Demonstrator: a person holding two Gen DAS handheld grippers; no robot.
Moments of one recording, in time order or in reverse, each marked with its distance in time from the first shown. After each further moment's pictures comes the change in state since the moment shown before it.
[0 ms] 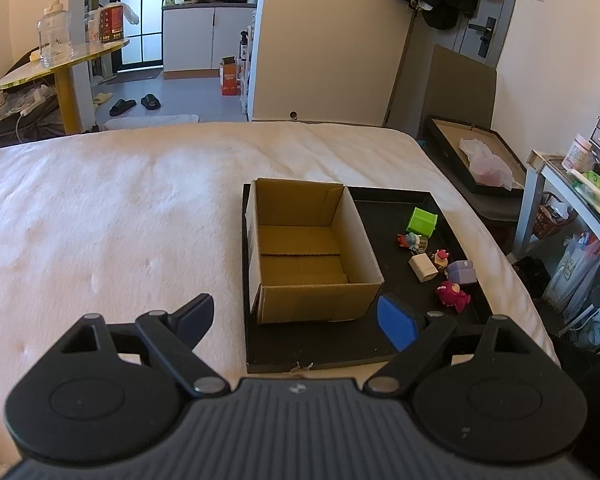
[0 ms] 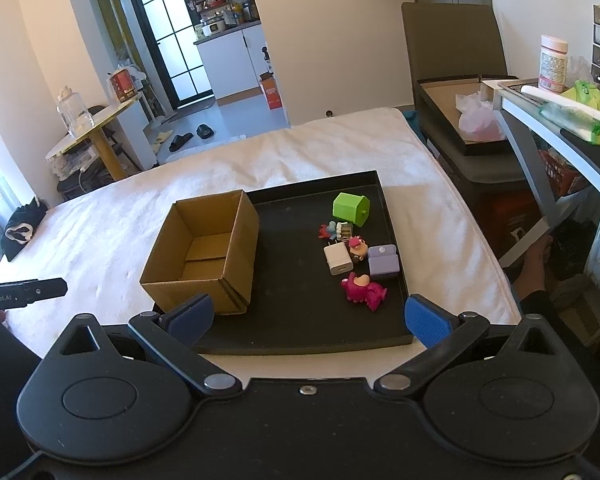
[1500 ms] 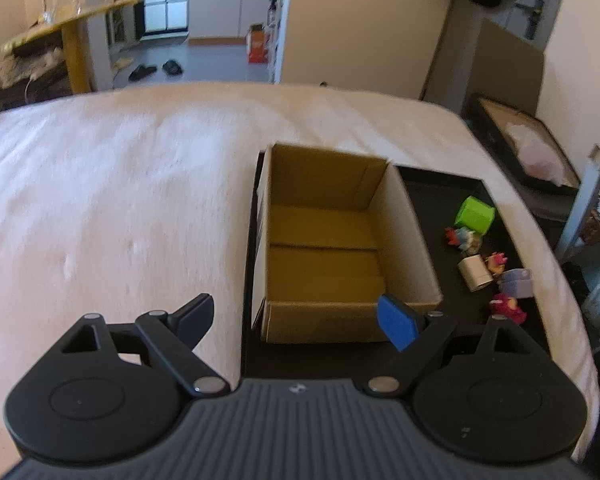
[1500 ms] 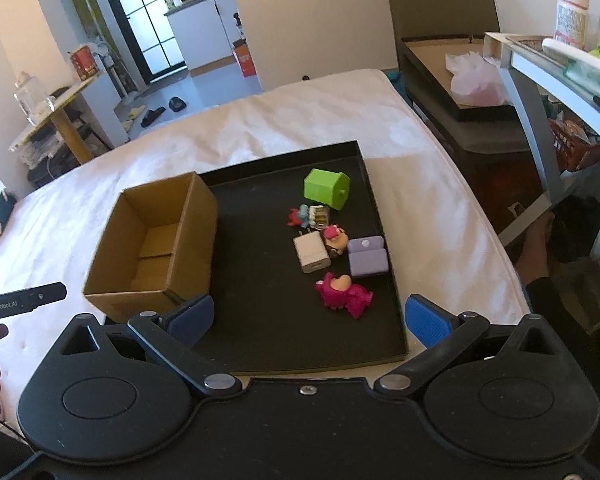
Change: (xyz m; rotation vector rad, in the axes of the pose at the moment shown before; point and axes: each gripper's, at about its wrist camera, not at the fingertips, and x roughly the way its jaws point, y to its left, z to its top) left arm 0.117 0.007 0.006 -0.075 0.097 0.081; right arm 0.091 -0.024 0.016 0.031 0.121 -0.073
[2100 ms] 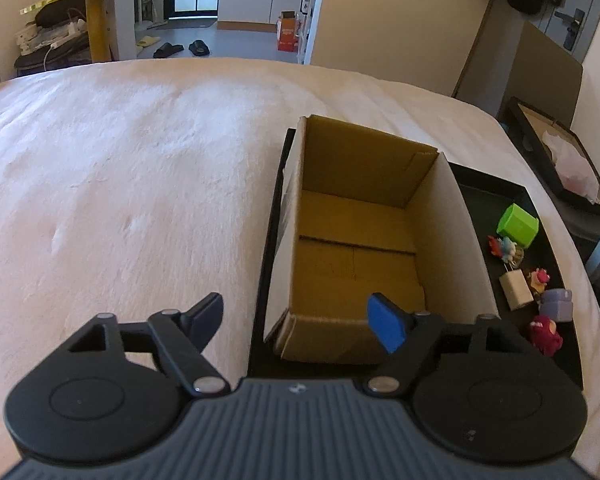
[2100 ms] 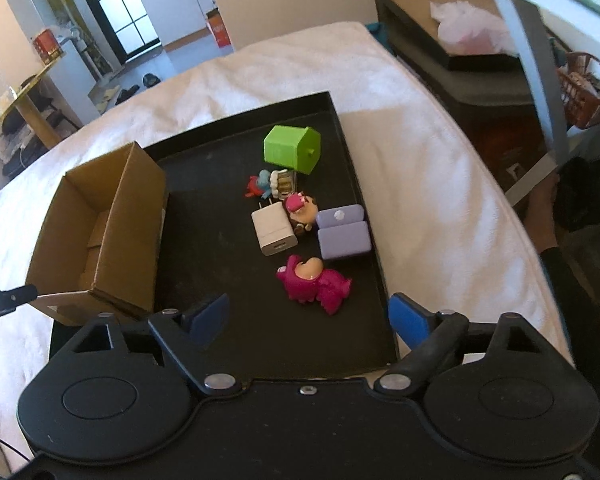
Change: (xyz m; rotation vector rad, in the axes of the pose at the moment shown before) left arm 0.054 0.015 -0.001 -0.086 0.009 0.042; right arm 0.081 -0.023 -0.001 0.044 0.105 -0.019
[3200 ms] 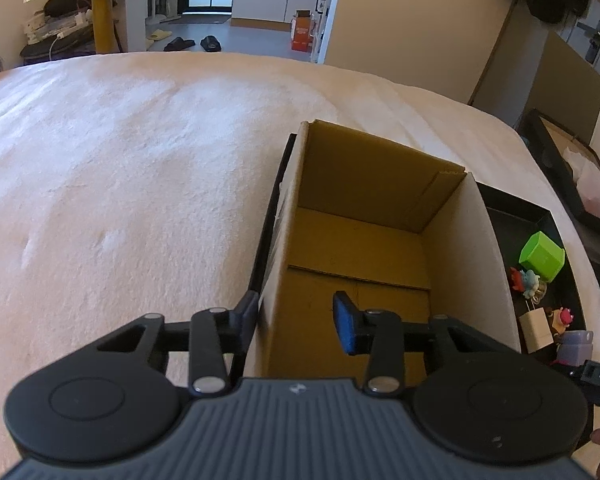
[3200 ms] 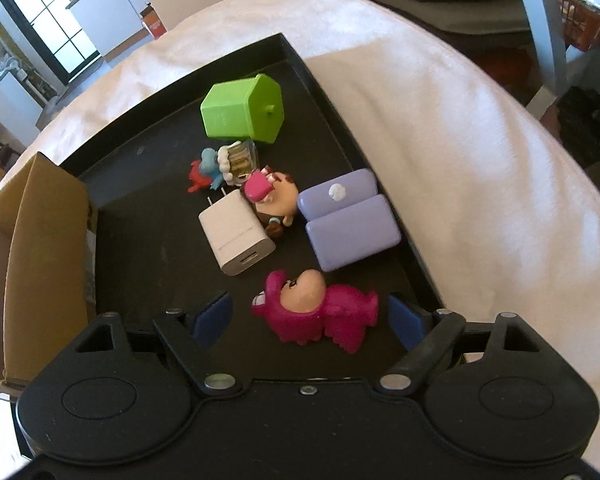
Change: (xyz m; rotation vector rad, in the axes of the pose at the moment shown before) left arm 0.048 -0.010 0.022 -0.053 -0.008 0.021; right arm 0.099 -0.001 0.006 0.191 0.047 -0.066
